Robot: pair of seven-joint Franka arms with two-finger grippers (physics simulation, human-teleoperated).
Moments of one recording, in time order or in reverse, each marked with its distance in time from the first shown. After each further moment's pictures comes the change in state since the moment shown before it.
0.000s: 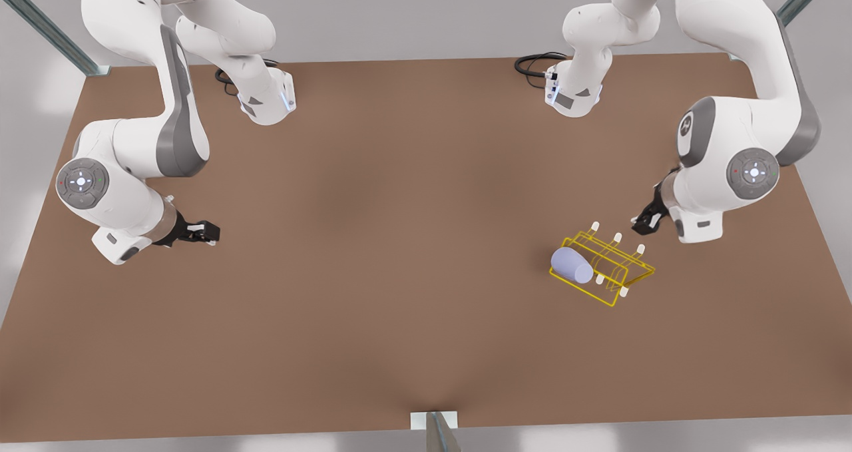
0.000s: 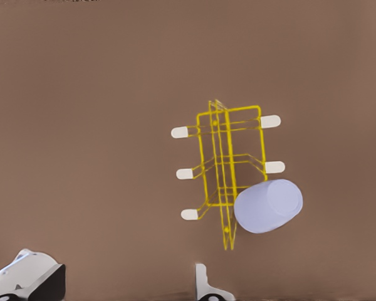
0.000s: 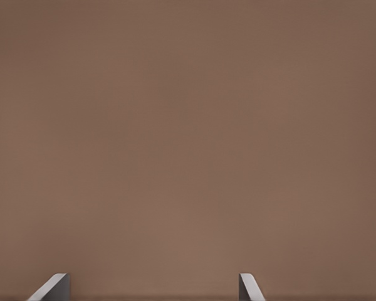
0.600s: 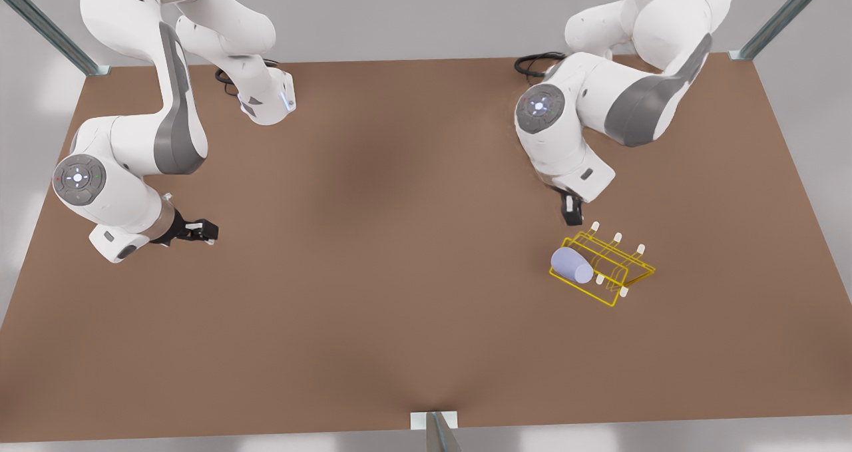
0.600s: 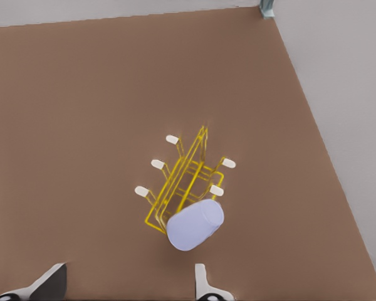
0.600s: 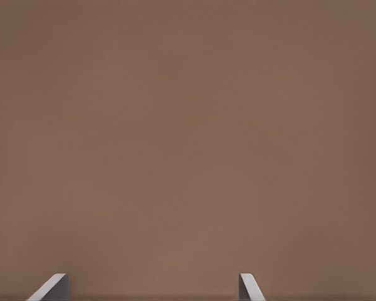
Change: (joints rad) left arm 0.328 0.406 -1.169 0.268 0.849 -0.337 -1.196; right arm -0.001 -0.009 0.000 0.001 0.001 -0.001 -0.003
